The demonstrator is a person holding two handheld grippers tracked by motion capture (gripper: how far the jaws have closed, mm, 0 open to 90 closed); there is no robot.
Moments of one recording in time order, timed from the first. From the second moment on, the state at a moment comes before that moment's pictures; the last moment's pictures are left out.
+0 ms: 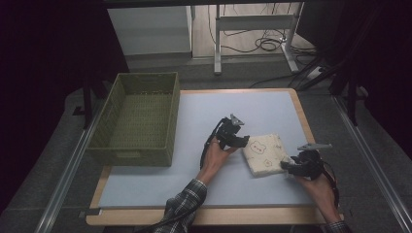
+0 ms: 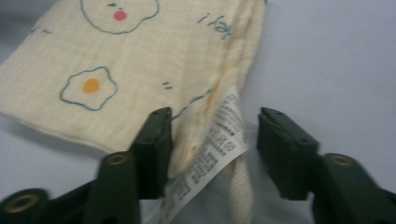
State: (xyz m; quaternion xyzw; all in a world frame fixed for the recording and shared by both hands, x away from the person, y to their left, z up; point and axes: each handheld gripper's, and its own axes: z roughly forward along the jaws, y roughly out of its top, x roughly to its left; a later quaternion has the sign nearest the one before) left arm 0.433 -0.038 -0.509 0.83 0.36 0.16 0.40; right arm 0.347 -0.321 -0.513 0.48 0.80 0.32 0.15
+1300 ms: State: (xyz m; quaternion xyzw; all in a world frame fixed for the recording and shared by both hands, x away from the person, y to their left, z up) left arm 0.429 -0.029 -0.494 0.86 0.33 0.12 0.38; right arm 0.343 -0.306 -0.496 0.44 0.80 0.40 0.07
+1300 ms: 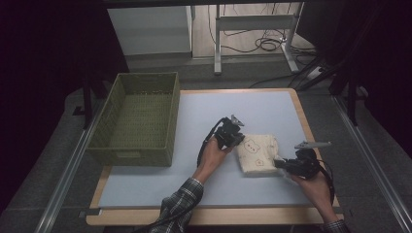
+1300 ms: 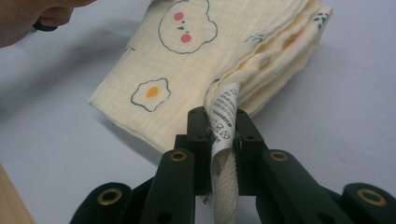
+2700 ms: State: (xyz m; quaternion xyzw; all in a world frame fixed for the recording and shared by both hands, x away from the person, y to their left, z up) left arm 0.413 0.098 -0.405 0.83 0.38 0.24 0.33; right arm 0.384 -0.184 -0.430 0.34 0.83 0.44 0.04
